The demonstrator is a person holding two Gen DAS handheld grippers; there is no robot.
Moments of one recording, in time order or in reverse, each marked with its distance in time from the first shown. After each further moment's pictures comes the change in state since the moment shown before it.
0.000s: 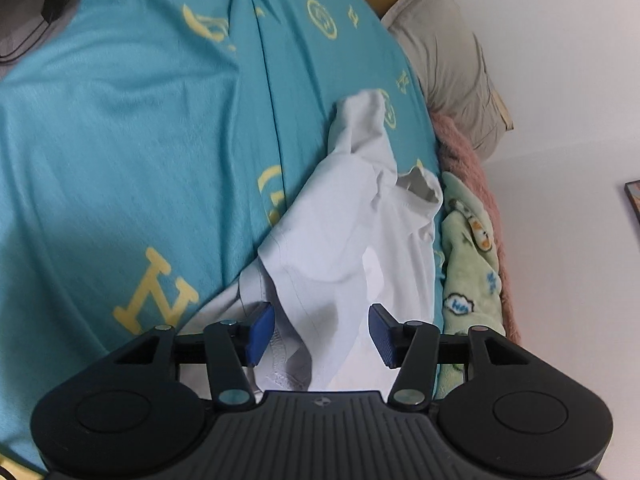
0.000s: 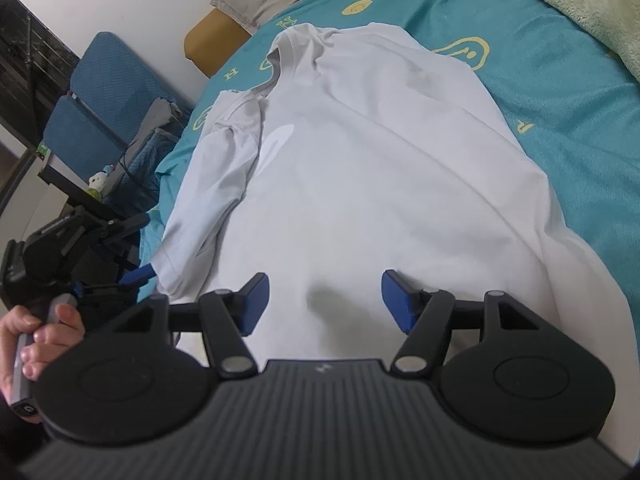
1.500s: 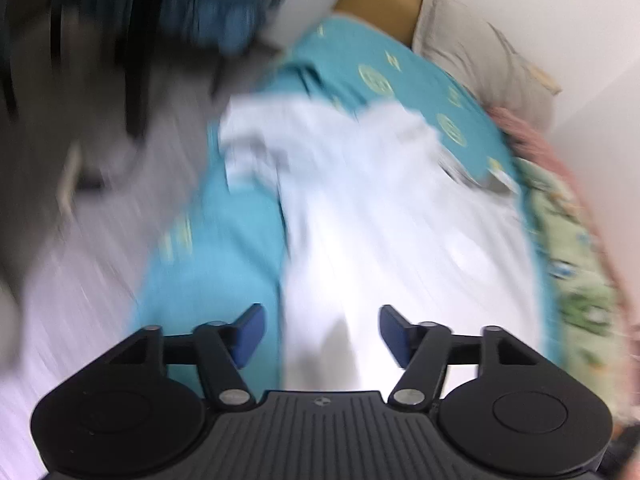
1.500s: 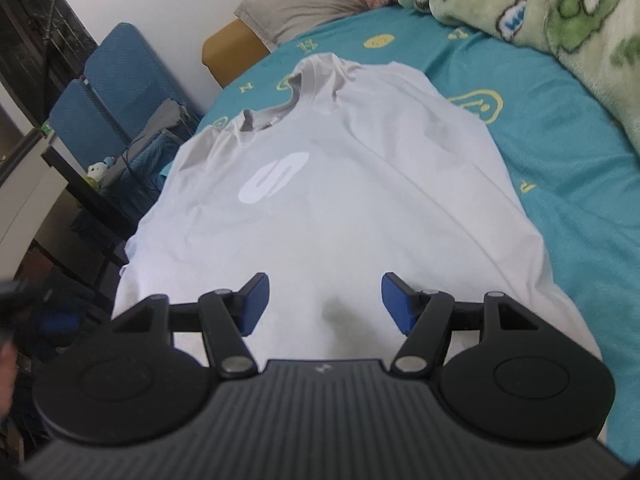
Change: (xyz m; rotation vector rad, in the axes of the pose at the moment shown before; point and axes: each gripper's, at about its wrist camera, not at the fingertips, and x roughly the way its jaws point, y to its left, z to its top) left arm -0.162 -0.011 -0.051 0.236 -0.014 0.333; right arm -0.020 0.021 0.006 -0.140 -0.081 -0.033
